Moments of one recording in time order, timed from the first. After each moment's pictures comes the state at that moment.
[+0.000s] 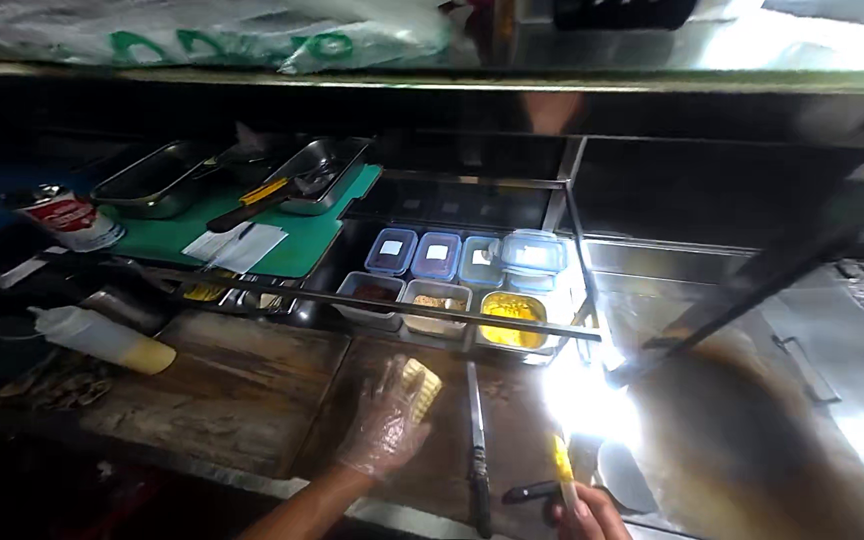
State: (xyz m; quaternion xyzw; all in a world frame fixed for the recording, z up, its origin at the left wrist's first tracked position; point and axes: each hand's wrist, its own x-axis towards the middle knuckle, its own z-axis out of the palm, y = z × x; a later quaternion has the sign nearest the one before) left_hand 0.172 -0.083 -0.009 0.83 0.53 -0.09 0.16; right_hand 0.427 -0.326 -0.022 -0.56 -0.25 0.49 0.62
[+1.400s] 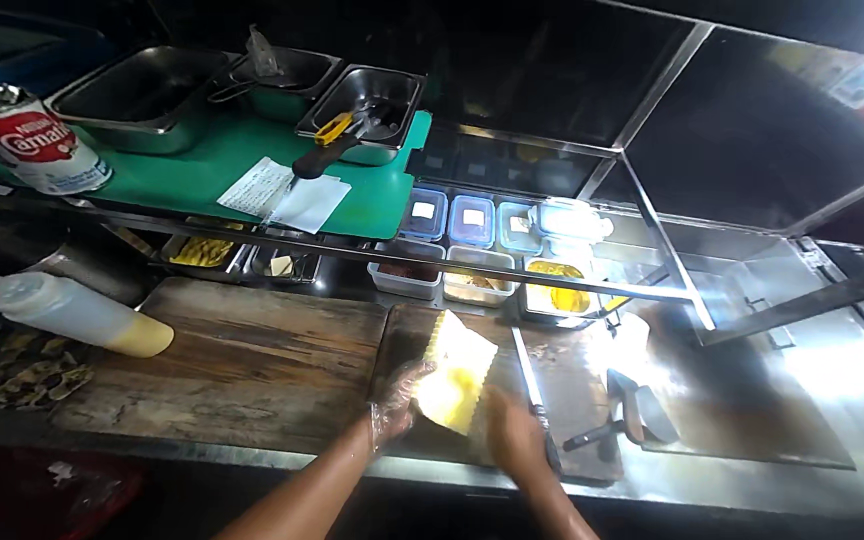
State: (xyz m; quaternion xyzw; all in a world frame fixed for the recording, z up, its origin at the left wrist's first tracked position) left_hand 0.050 -0.041 -0.063 0.27 0.46 0.26 0.80; right_hand 0.229 -0.163 -0.018 -0.82 -0.46 0.35 0.05
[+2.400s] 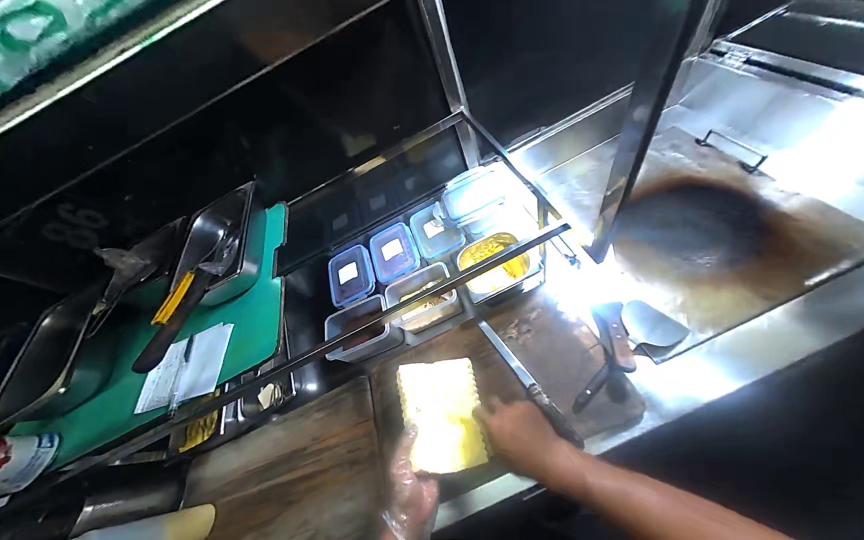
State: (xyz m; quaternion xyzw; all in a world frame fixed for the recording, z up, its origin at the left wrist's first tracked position) left_hand 0.082 -0.092 -0.049 0.26 0.53 0.34 0.73; right_hand 0.276 -0.177 -0.020 -0.71 -0.57 0.41 0.05
